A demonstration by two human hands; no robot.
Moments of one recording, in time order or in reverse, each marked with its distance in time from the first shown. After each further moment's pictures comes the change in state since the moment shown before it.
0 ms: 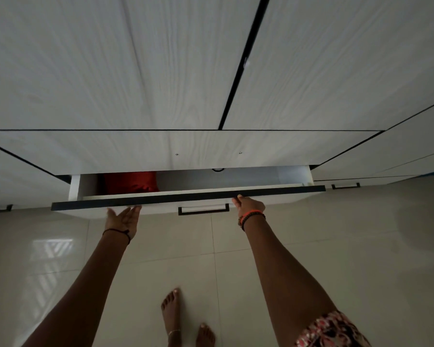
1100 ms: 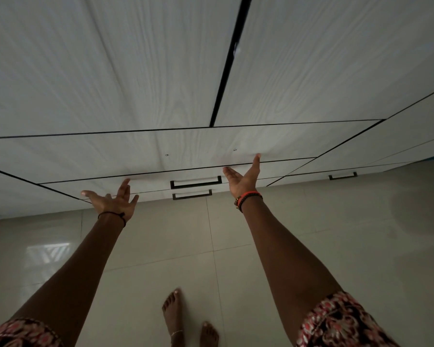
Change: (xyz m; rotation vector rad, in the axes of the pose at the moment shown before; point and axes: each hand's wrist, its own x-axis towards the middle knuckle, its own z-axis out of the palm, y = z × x) left_hand 0.025 0.016 0.044 -0.141 -0.175 0.060; right_hand 0.017 -0.039 0.052 0.439 -0.060 -0.042
